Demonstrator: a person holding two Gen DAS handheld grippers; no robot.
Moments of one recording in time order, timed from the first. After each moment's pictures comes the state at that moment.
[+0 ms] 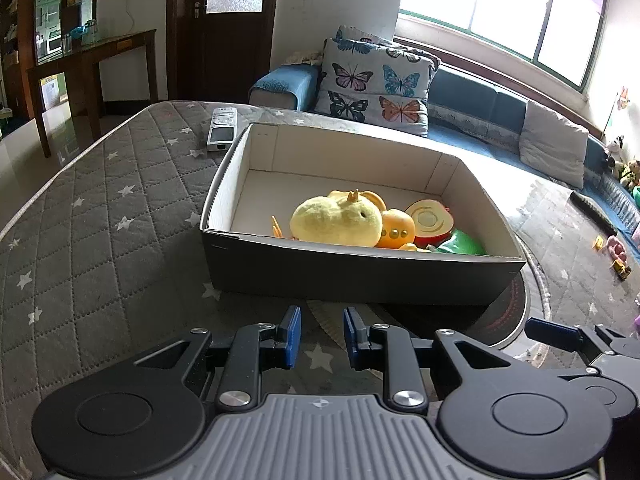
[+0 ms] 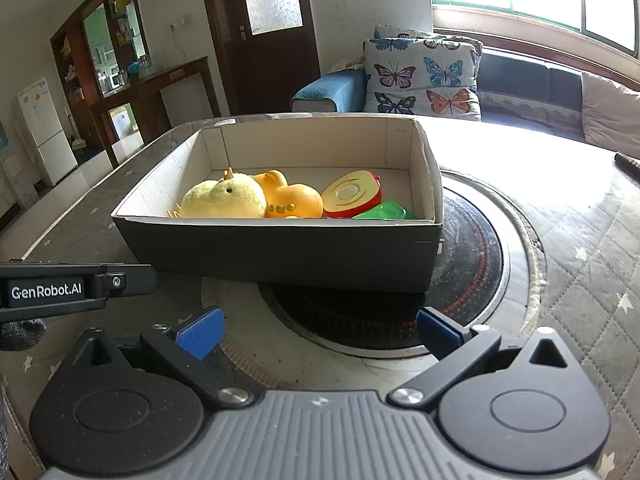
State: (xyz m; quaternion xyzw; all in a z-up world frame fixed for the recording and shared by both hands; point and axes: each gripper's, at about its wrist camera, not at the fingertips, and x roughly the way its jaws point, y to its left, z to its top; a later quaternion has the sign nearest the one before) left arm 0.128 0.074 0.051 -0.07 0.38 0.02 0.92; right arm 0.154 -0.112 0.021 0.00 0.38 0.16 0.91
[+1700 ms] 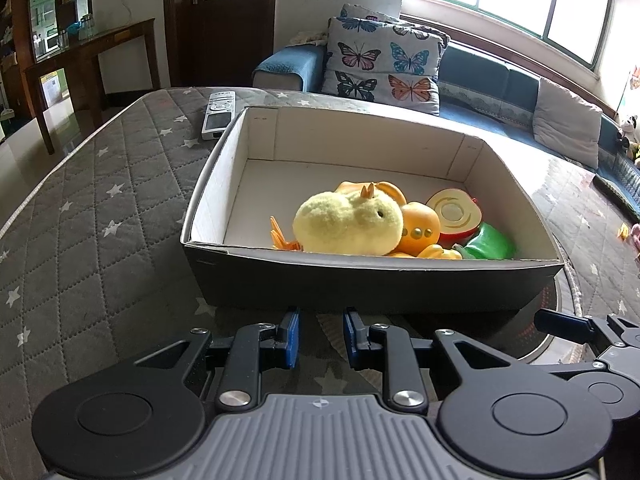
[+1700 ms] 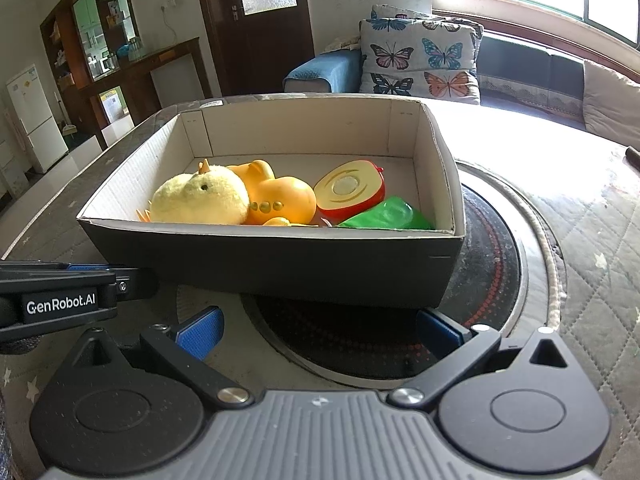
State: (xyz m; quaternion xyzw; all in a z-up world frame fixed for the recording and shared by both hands) left arm 0.166 0.073 0.036 -0.06 0.41 0.03 0.91; right arm 0.193 -0.106 0.005 -0.01 0.40 0.15 0.90
